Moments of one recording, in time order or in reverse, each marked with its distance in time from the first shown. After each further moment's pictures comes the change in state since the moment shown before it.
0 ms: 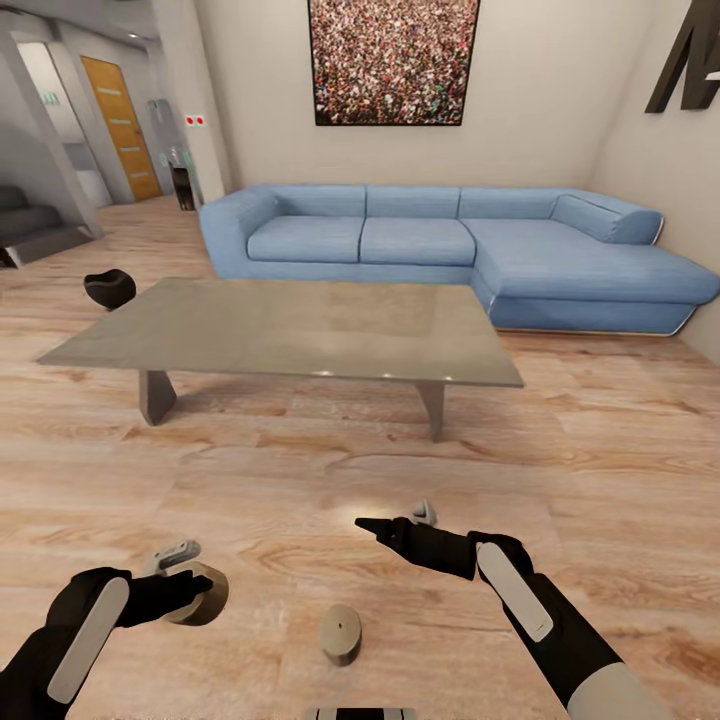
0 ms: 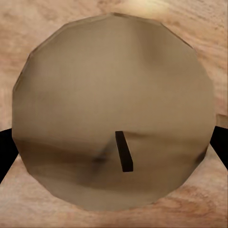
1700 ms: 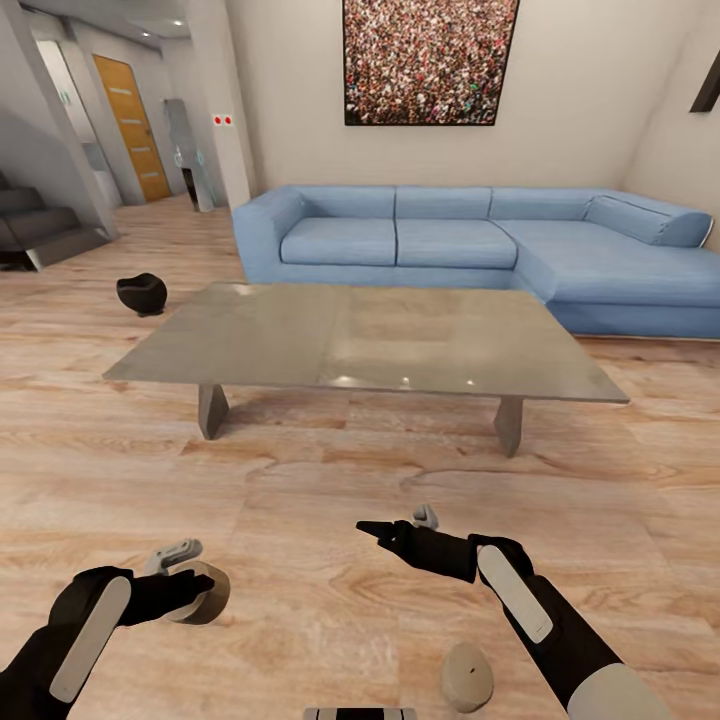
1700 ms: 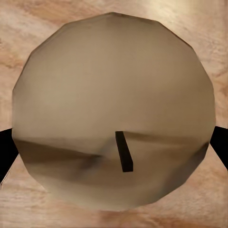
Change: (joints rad) left arm -0.003 -0.002 -0.006 0.000 -0.003 -0.002 0.000; right arm 0.000 0.000 0.000 0.024 0.001 0.000 0.001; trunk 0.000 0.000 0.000
